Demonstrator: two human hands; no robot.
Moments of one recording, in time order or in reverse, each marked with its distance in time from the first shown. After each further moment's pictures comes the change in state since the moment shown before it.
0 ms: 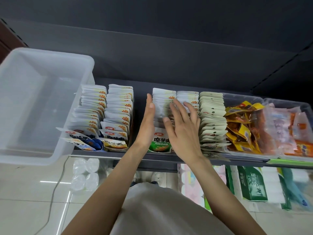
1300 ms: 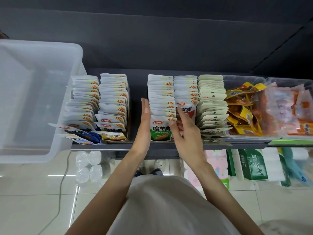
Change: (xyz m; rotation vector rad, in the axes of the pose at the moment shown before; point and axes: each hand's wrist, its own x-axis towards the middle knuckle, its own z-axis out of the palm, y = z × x) left_hand -0.035 -0.018 -0.006 0.088 -0.014 -0.019; right_hand -0.045 0.008 0.015 0.498 -0.063 0.288
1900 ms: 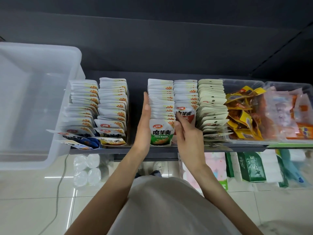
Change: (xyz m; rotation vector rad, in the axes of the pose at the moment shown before) left_hand 0.022 0.004 -0.001 -0.063 -0.020 0.060; right_hand 0.005 -0.005 -0.002 -0.123 0.119 -0.052
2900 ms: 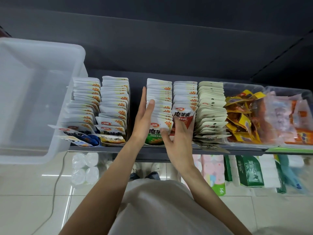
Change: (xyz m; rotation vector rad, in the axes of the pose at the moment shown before) left_hand 0.016 0.002 -0.001 0.020 0.096 0.056; right_hand -0.004 -0.011 0.014 0.021 -0.010 -0.015
